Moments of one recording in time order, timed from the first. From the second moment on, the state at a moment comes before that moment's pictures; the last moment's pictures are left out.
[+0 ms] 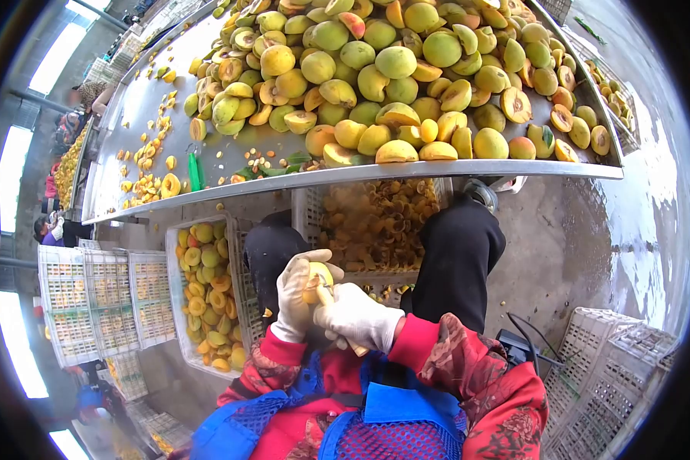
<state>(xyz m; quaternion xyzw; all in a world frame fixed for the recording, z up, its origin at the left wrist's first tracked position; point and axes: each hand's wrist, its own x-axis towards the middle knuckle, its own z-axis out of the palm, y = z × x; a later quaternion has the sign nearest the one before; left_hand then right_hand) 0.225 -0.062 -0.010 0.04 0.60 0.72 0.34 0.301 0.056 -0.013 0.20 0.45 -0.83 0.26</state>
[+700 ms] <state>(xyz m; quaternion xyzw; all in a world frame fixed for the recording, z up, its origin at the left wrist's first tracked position) 0.216 -0.065 -0.032 0.03 0.57 0.70 0.43 0.305 0.050 -0.034 0.19 0.61 -0.73 0.22</state>
